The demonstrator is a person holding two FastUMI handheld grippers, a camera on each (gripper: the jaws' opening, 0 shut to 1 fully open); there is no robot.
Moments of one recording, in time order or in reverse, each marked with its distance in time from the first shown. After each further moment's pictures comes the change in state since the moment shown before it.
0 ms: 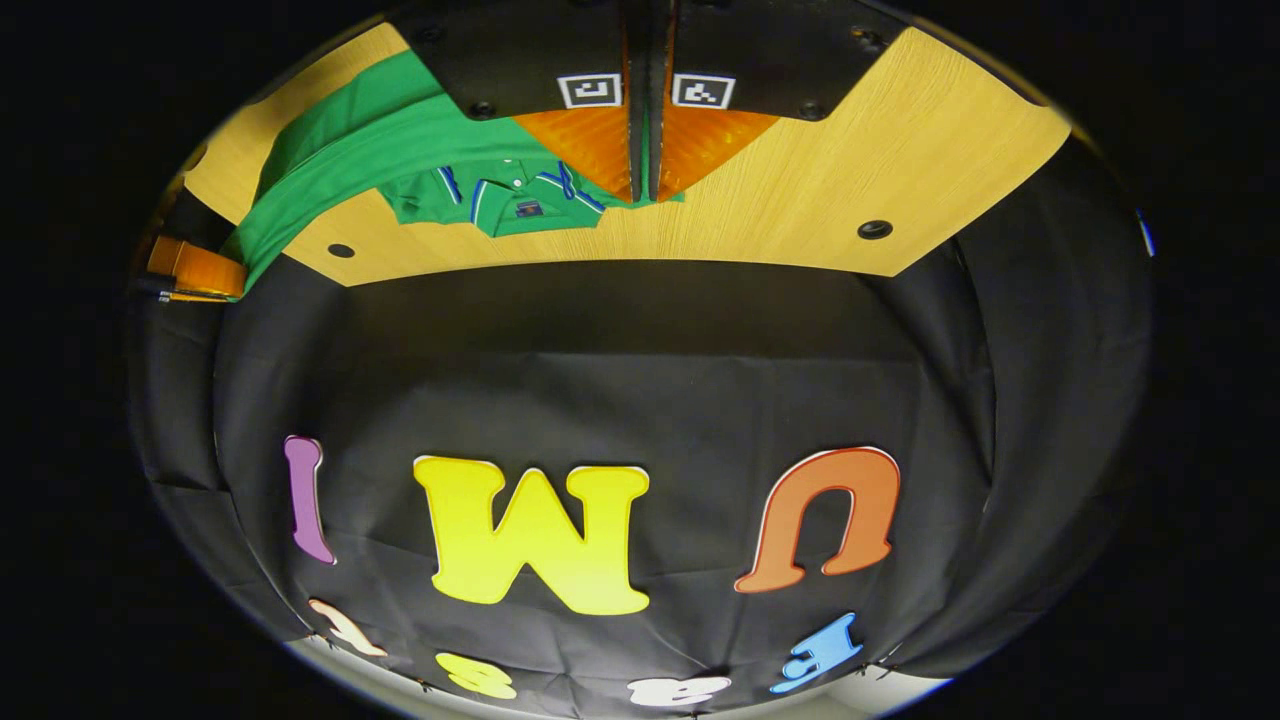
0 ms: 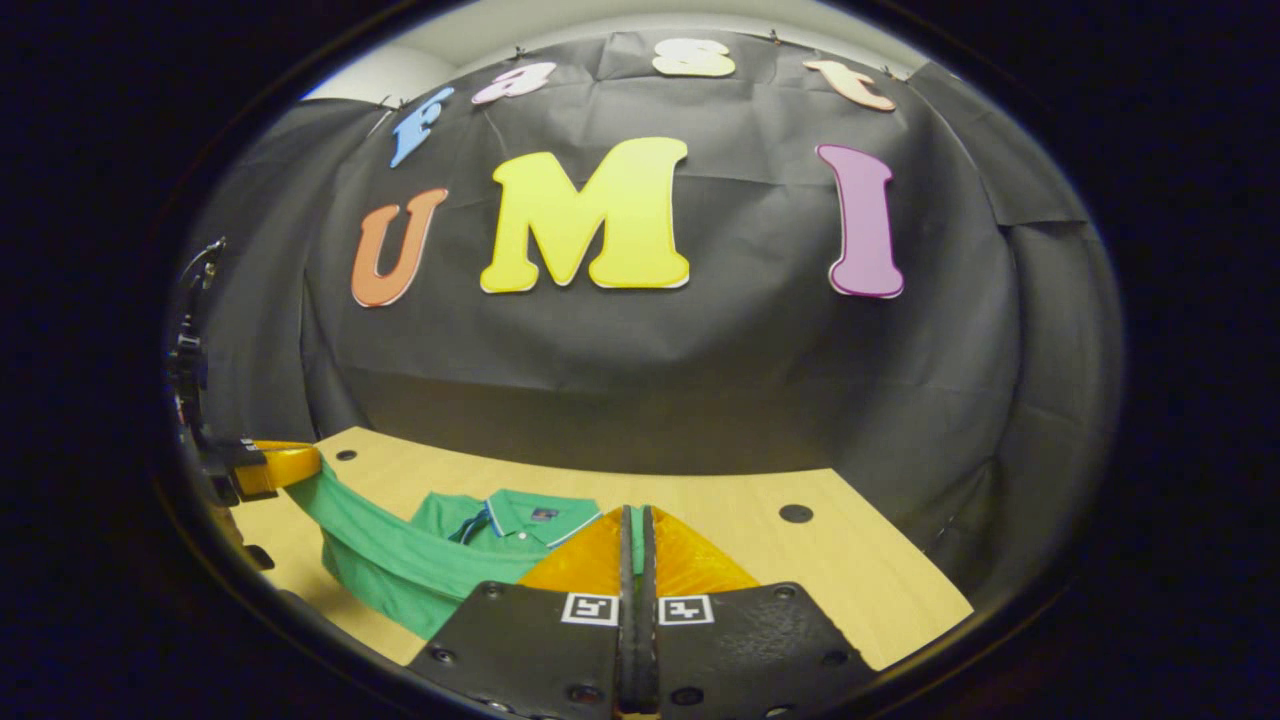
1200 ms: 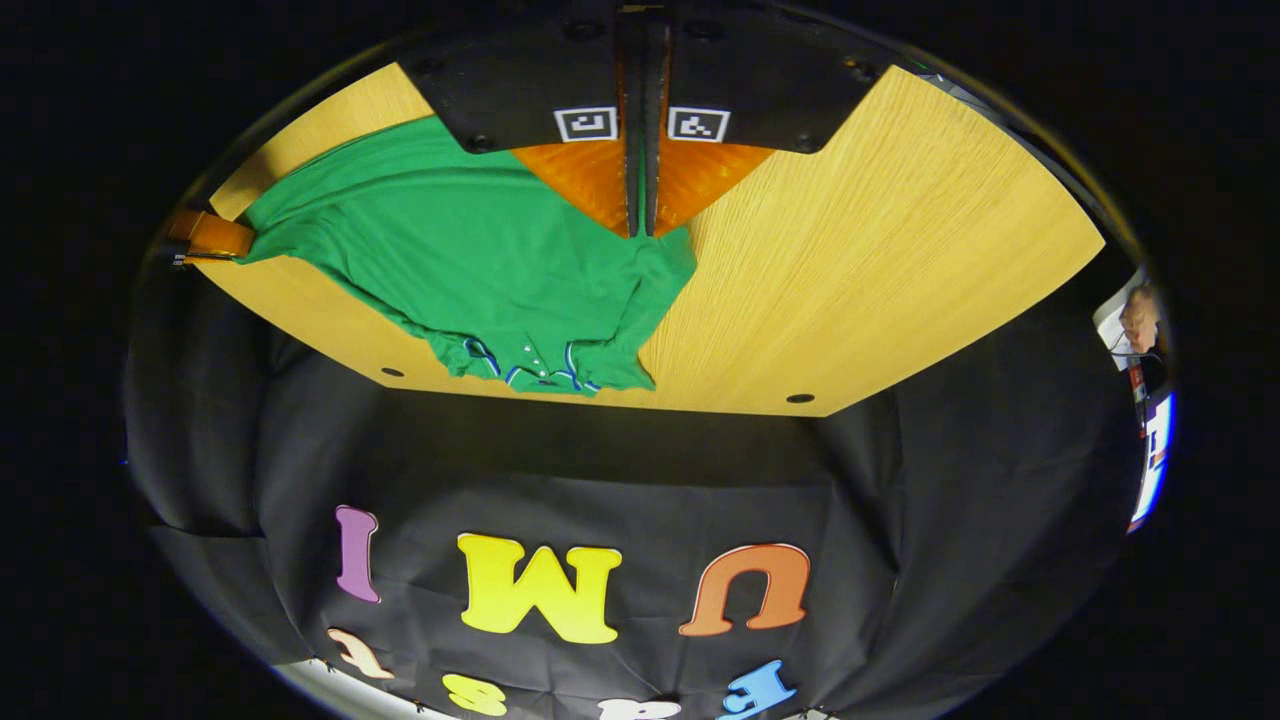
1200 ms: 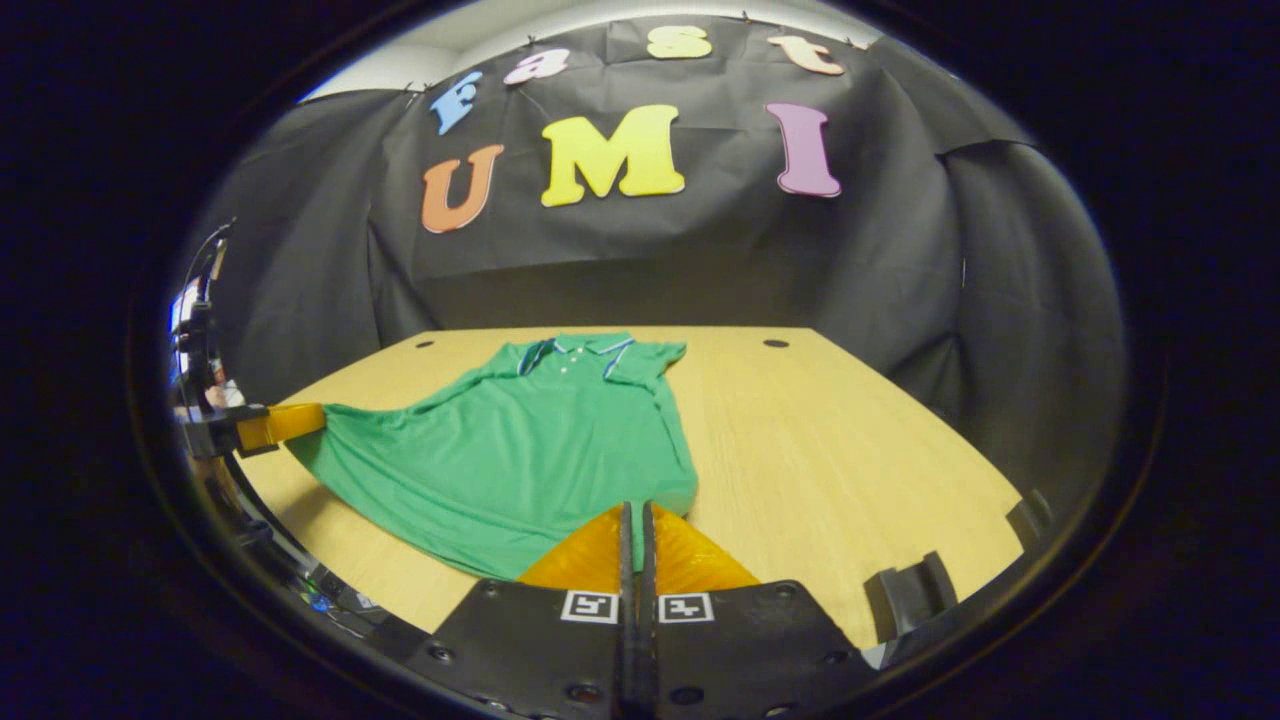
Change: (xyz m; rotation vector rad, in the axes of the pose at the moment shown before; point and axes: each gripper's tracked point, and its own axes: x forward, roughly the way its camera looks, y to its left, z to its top) left arm -0.248 -0.008 -0.148 -0.053 0.060 0.036; right arm -0.272 -0.009 -0.193 0.034 0.175 0.082
